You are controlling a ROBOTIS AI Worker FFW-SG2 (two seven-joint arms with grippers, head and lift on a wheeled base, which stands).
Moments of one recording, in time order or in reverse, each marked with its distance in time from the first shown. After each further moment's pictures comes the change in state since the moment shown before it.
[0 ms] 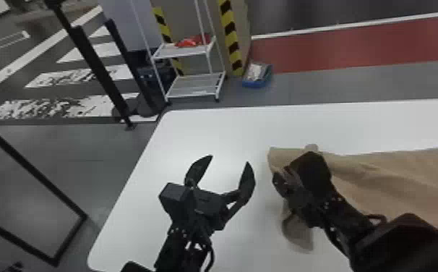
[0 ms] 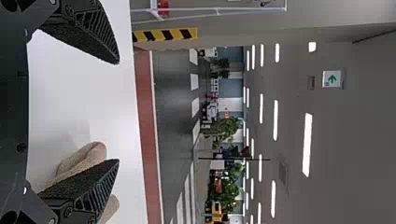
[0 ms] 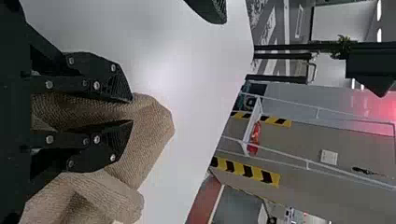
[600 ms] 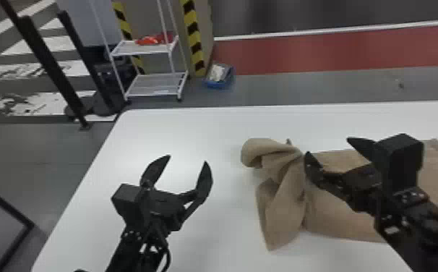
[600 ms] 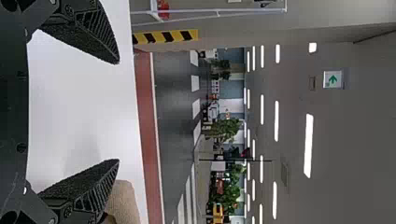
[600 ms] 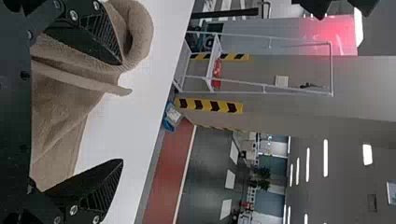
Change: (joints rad) left arm -0.007 0.005 0.001 0.002 0.001 0.009 0.011; right arm 0.224 -0.181 -0.339 -0.319 -0.171 -0.109 -0.010
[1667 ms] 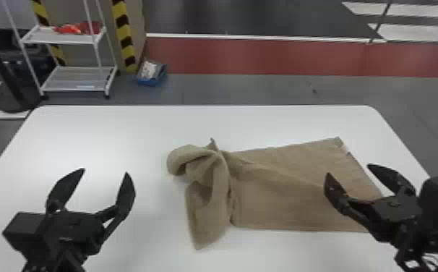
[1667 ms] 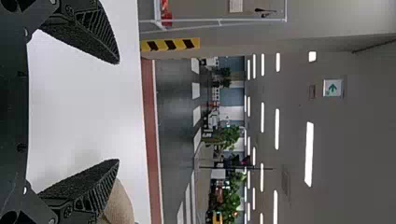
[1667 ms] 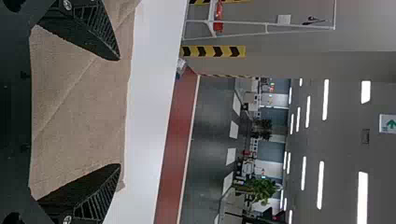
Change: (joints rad) left arm 0.067 0.006 -0.012 -0.005 -0.004 -0.066 0.065; right arm 0.364 -0.143 -0.398 -0.137 -0.194 -0.159 0.030
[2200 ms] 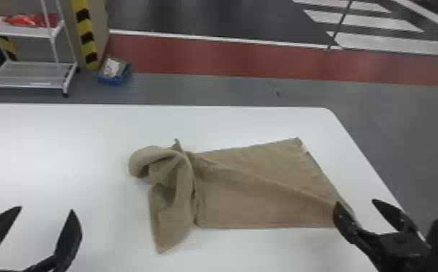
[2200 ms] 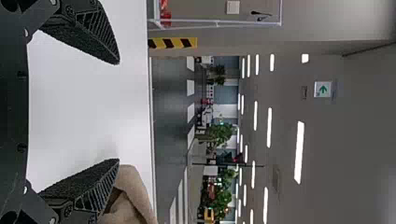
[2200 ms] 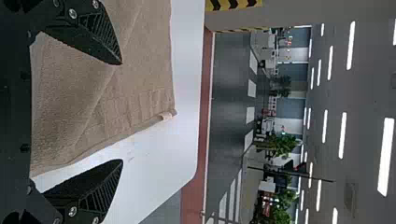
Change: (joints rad) left arm 0.182 0.026 0.021 0.007 0.027 -0.213 -0.056; right arm 0.217 0.053 -0.206 0.039 -0.095 -0.116 0.010
